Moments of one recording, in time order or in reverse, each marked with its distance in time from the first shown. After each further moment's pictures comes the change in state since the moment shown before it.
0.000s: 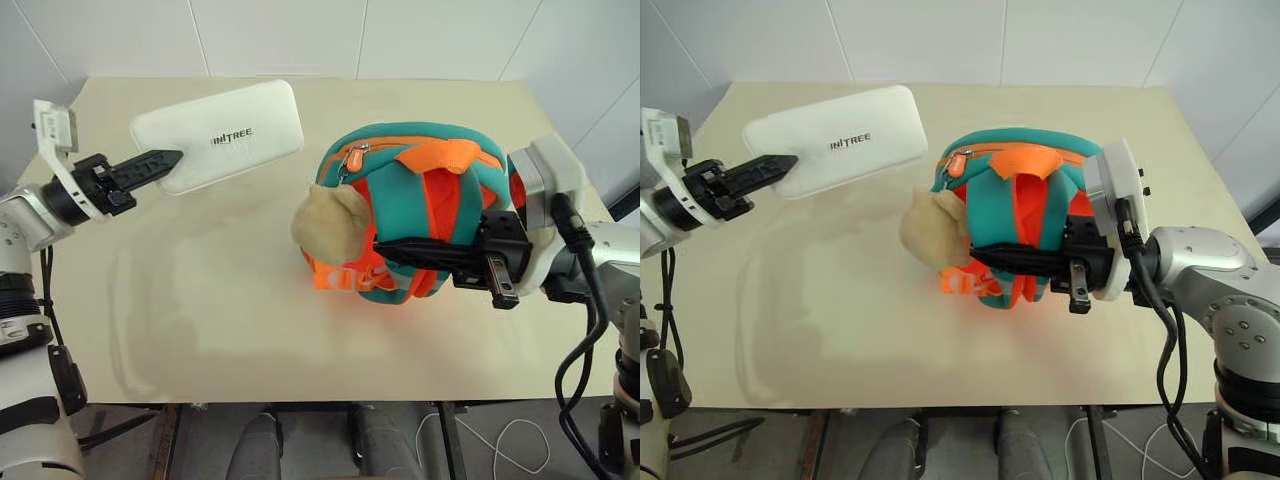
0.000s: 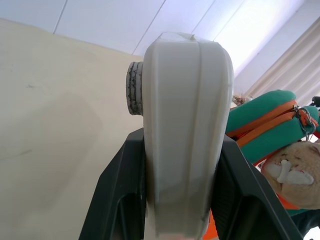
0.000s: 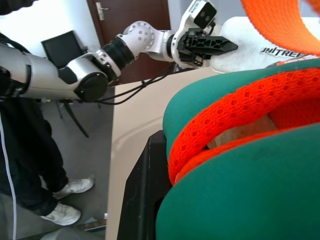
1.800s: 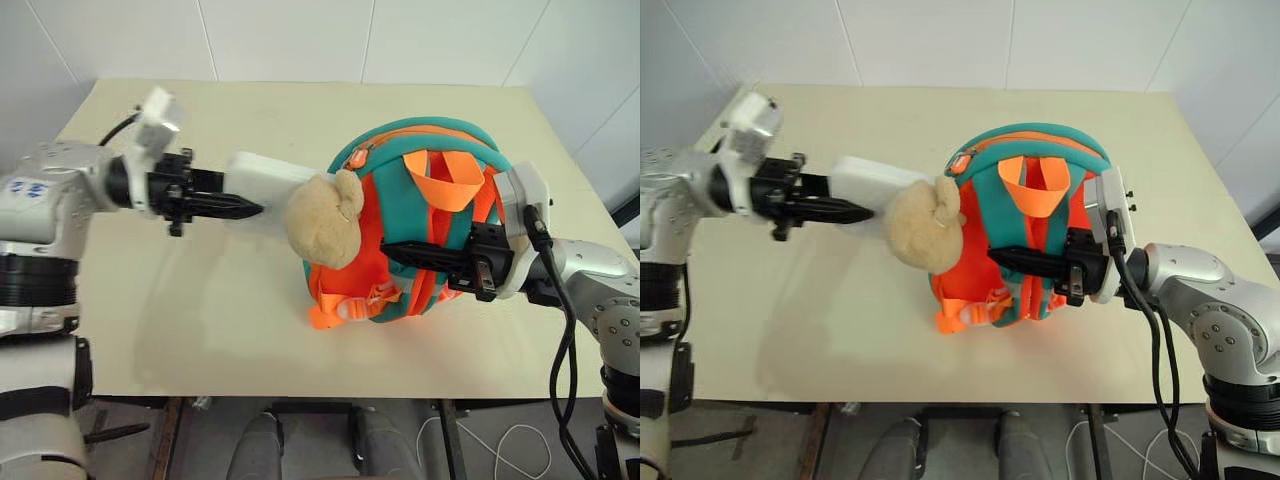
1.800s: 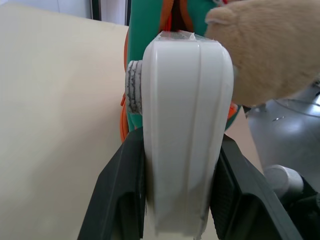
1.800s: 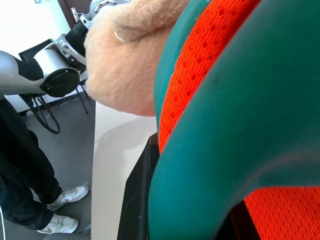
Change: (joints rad) left arm -0.132 -0.106 -0.392 -0.298 0.234 -0.257 -0.220; right arm 0.112 0.060 0.044 0.093 -0.176 -0.089 0.039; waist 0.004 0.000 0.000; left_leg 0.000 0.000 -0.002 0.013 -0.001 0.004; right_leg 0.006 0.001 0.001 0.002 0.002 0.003
